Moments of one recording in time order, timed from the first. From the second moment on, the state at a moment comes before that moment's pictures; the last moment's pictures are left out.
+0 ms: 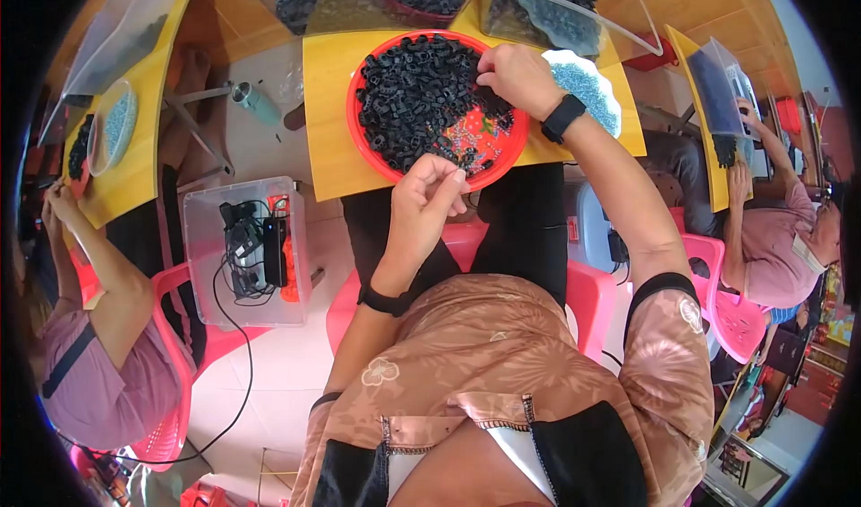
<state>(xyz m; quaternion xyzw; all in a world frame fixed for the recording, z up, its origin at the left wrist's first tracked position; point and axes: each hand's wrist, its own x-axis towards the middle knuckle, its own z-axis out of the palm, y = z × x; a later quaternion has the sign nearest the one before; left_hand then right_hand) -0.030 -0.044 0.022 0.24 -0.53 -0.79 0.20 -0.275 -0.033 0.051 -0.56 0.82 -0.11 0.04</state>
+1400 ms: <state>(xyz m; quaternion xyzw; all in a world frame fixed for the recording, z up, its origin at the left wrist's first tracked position) -0.025 0.027 -0.021 0.01 -0.82 -0.43 0.37 -0.118 0.145 0.012 -0.24 0.66 -0.66 0.27</state>
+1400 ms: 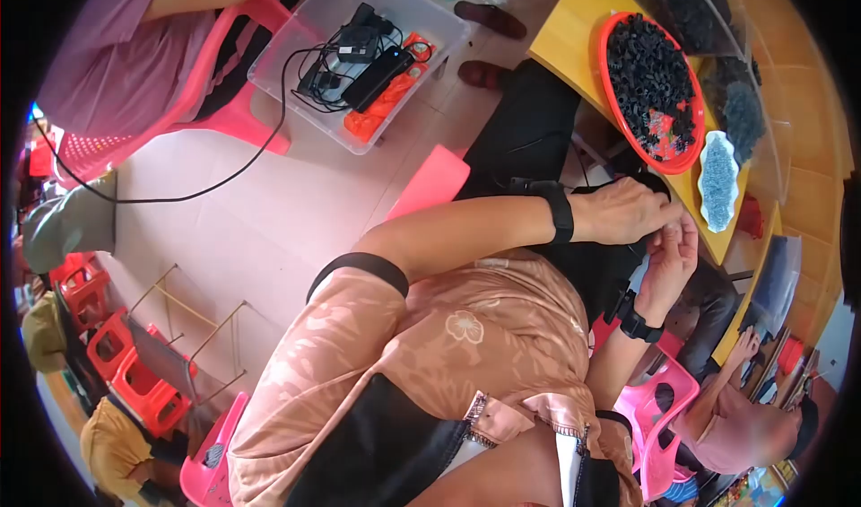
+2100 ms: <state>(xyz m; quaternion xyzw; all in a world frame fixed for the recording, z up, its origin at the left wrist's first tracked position) -0.024 0.030 -0.021 -0.07 -0.85 -0.28 0.45 -0.108 0.162 0.020 -0.23 0.65 -0.69 0.22</state>
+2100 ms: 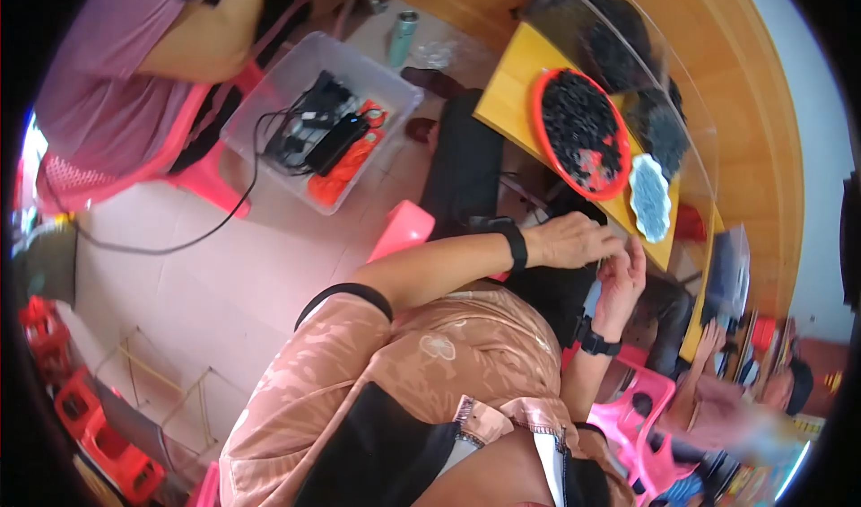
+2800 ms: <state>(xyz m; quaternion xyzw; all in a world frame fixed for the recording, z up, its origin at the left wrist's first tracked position) -0.029 0.036 -0.024 -0.08 -0.89 -0.24 0.37 -0.118 0.173 0.004 -0.22 0.64 -0.69 0.27</state>
